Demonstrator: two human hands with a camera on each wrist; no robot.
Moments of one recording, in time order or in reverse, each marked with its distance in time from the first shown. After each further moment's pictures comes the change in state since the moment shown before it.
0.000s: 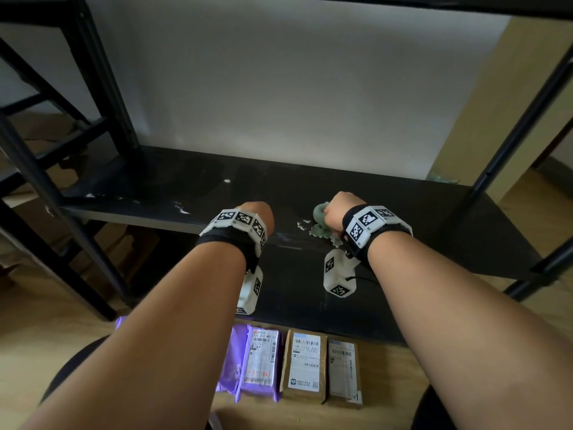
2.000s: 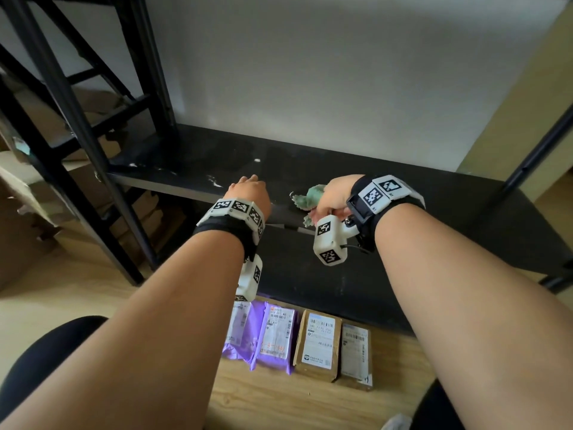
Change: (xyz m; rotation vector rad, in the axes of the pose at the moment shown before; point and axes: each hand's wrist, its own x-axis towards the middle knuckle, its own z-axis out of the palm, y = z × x) left_hand -0.217 -0.017 -0.043 -0.274 0.296 -0.085; right_hand -0.035 -0.045 0.001 0.115 -0.345 -0.166
